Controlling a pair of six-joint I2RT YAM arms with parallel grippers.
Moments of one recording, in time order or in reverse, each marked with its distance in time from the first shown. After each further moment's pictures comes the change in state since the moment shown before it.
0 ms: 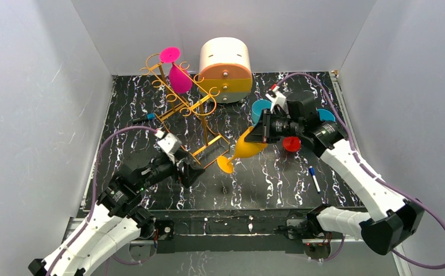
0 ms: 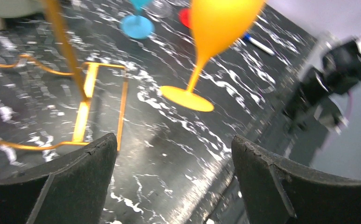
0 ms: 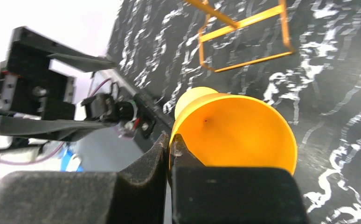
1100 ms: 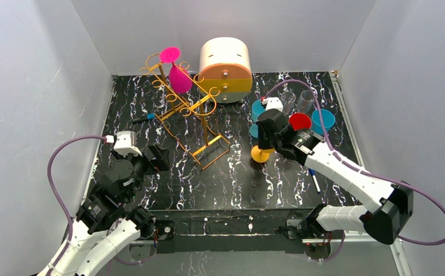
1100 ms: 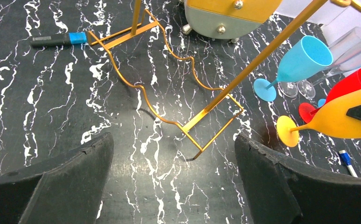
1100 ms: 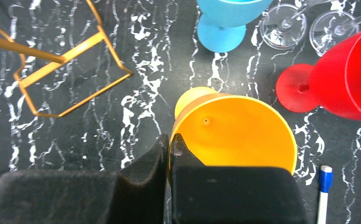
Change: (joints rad) left arm 0.000 -0.158 0.133 -0.301 -0.797 -0.298; right arm 0.238 0.060 -0.067 -0.076 0.931 -0.093
